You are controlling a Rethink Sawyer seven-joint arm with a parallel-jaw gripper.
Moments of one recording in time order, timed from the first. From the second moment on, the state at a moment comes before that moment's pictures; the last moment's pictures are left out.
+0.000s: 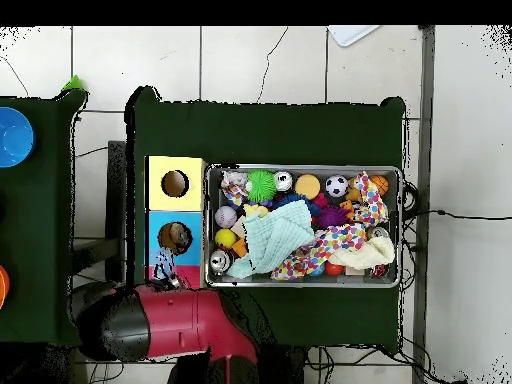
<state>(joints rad) 0.07 -1.03 0.01 2.00 0.03 0.64 1.25</state>
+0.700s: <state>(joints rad) 0.07 -0.95 0.01 1.85 0.05 0.66 1.25</state>
